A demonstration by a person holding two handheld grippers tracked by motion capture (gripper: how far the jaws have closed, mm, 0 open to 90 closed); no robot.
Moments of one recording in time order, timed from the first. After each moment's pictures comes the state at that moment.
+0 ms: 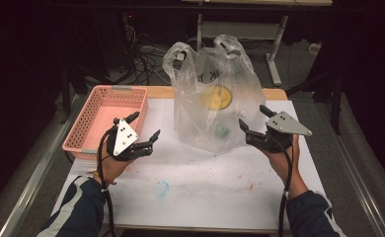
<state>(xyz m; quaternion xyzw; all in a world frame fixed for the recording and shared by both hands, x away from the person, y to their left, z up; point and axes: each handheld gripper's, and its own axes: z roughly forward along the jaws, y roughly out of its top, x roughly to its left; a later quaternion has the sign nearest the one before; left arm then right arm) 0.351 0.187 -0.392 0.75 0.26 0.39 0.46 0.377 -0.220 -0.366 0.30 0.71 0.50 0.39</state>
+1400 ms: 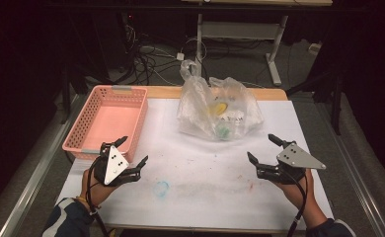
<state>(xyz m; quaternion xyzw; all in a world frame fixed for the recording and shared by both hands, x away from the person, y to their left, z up) 0.305 0.215 -0.430 0.78 0.26 0.40 0.40 0.319 -0.249 -0.403 0.28 0.74 0.48 0.37</state>
